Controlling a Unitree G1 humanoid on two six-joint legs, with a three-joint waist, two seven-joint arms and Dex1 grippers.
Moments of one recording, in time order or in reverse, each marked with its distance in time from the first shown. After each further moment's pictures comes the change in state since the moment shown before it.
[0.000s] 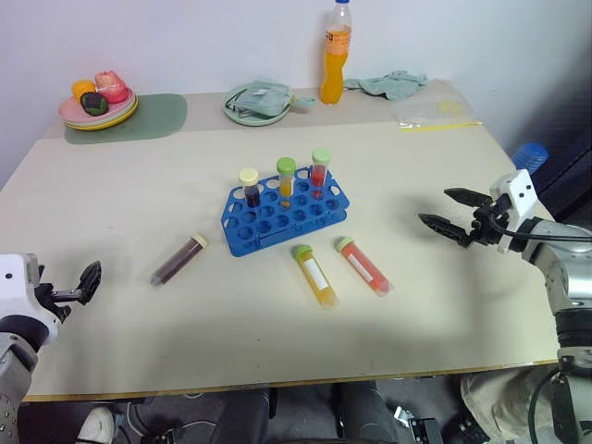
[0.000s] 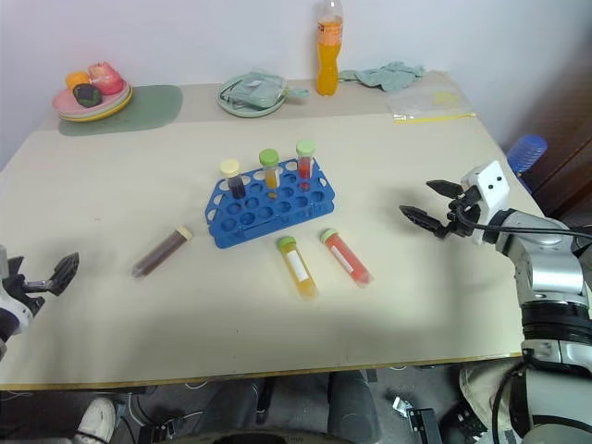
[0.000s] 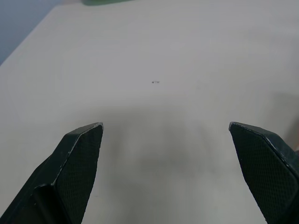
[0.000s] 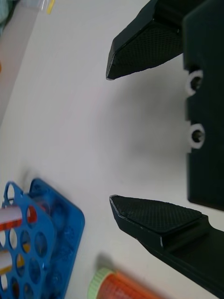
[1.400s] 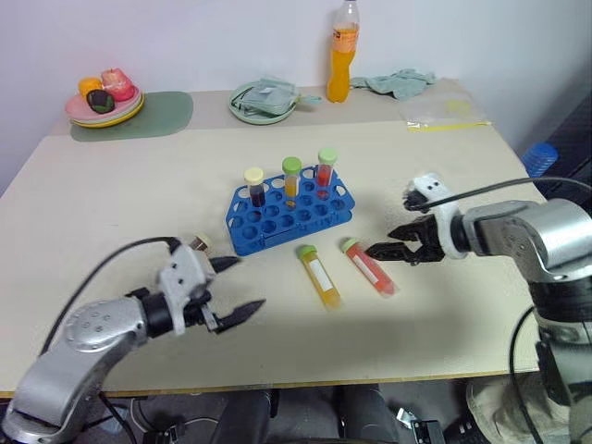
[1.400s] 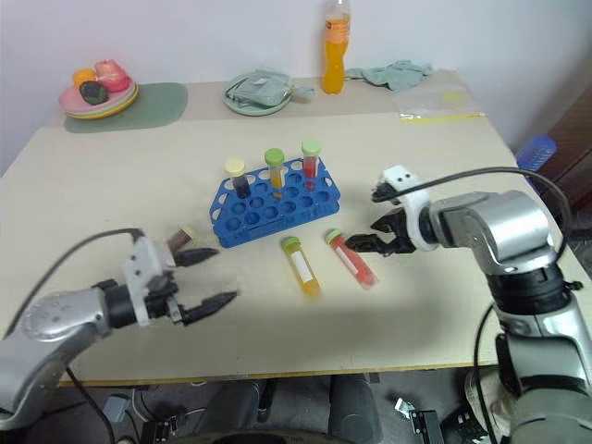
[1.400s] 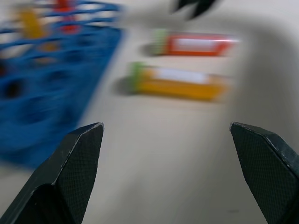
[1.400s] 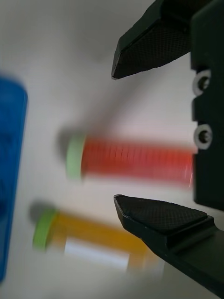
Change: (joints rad) left arm -0.158 0.194 -0.691 -0.150 0.003 -0.222 -0.543; right arm -0.329 0.034 0.309 -0.523 0.210 1.355 -0.226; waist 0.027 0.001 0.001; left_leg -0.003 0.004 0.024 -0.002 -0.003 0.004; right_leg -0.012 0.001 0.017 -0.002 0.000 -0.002
